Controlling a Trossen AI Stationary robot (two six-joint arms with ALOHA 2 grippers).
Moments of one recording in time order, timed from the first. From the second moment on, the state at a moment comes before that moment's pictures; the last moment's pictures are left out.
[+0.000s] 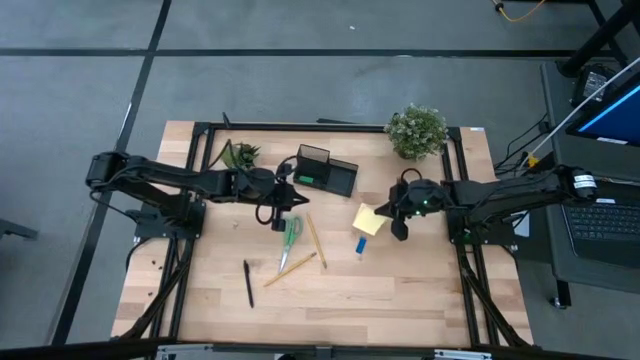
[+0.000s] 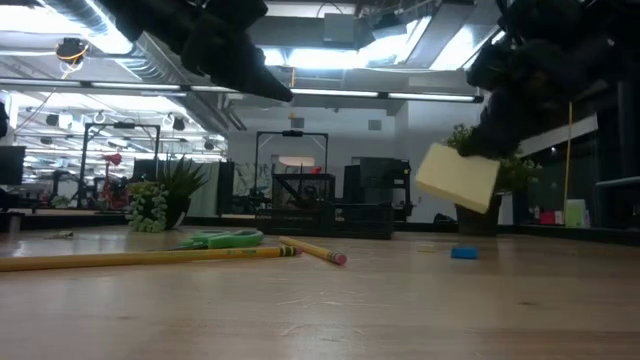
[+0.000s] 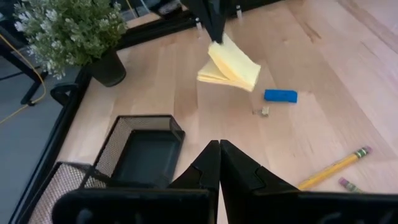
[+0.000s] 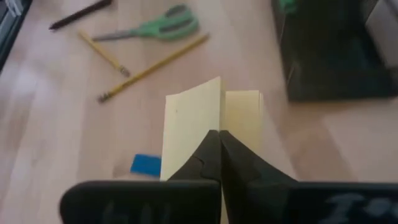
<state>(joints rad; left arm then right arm) 0.03 1.28 0.74 0.04 -0.09 0.28 -0.02 0.98 0.41 -0.05 0.02 0.26</state>
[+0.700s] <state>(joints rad) 0.16 1.22 0.74 0.00 0.04 0.29 -0.29 1.12 0.63 -0.05 -0.03 0.08</state>
